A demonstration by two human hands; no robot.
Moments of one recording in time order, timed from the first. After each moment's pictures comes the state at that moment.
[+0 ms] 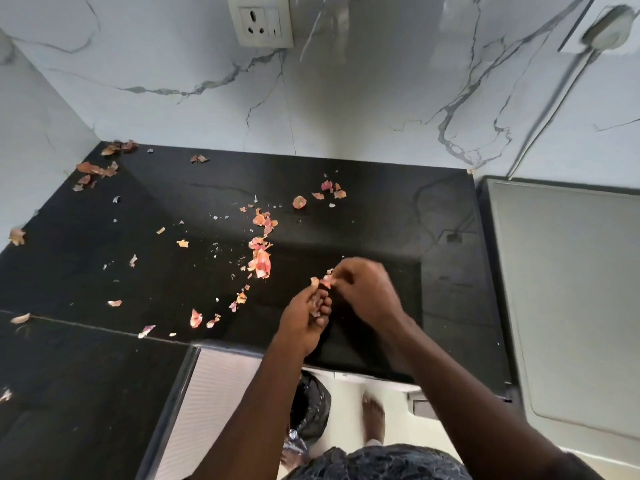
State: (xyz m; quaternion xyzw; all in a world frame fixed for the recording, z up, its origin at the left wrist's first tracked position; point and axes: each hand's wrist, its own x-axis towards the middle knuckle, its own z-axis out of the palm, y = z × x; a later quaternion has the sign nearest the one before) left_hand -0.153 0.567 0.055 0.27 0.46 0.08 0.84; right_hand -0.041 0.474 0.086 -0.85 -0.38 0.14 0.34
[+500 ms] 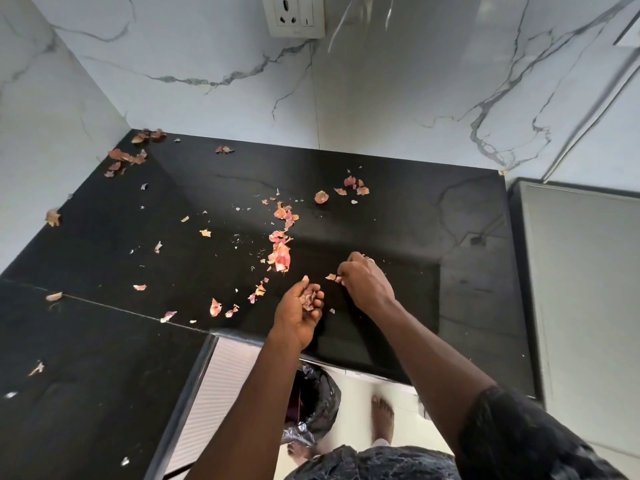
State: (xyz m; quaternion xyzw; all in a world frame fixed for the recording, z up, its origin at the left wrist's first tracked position) left_hand -0.179 0.597 0.046 0.23 0.51 0.13 0.81; right_hand -0.037 0.522 0.032 -0.85 -0.46 0.17 0.16
